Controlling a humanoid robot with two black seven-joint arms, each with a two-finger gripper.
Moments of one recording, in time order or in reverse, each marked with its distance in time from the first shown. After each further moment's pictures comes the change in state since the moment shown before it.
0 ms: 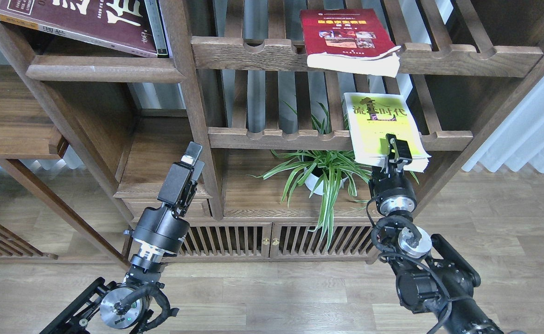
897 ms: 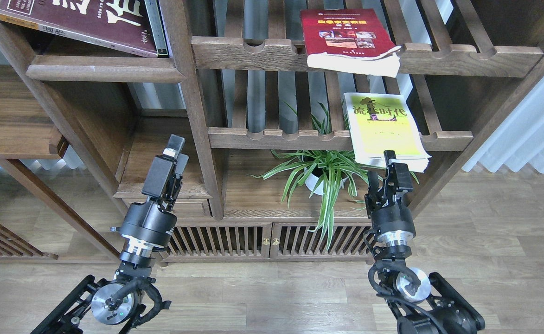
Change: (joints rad) left arm 0.005 0.000 -0.034 0.000 -0.008 0.000 -0.017; right arm -0.171 0.000 -0.052 0.117 -0.091 0.190 0.019
